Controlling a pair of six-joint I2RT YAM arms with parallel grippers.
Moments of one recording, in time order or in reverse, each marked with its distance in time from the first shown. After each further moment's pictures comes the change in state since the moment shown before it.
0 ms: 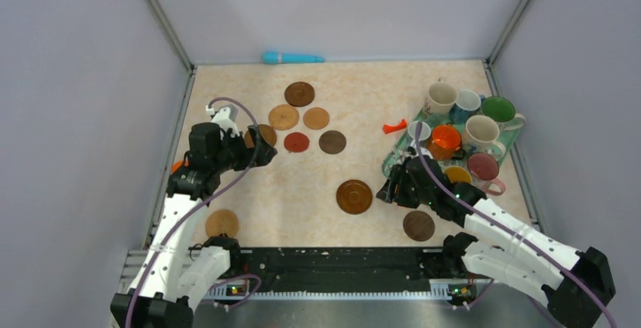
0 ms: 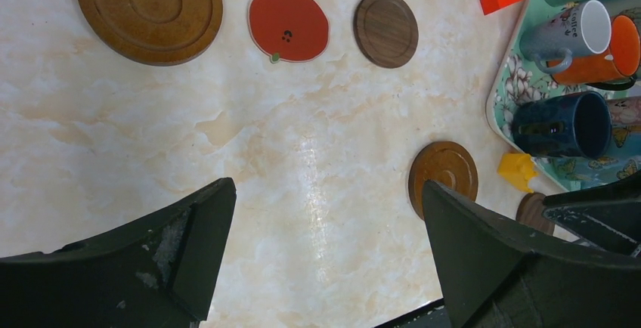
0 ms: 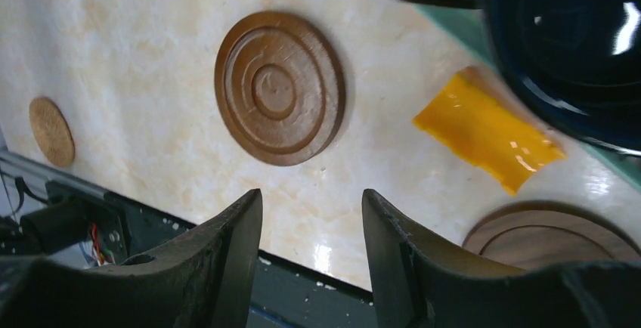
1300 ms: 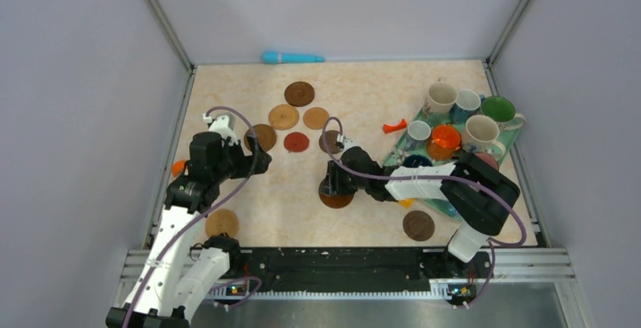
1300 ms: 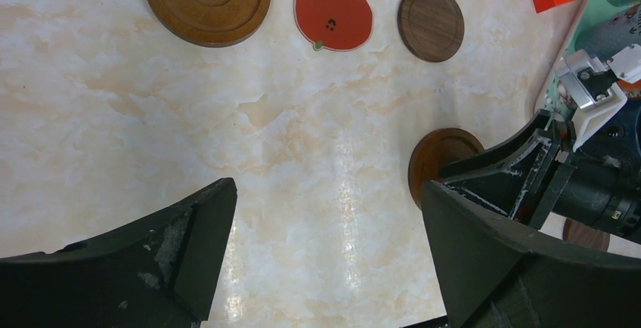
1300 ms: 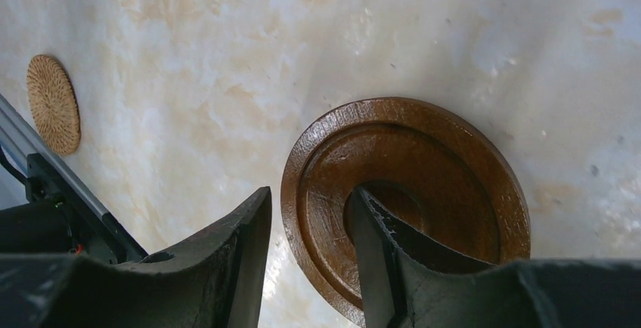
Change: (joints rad) left arm -0.053 -0.093 -0.030 -0.067 -0.154 0.015; right arm 0.240 0.814 0.200 0.702 -0.083 -0.107
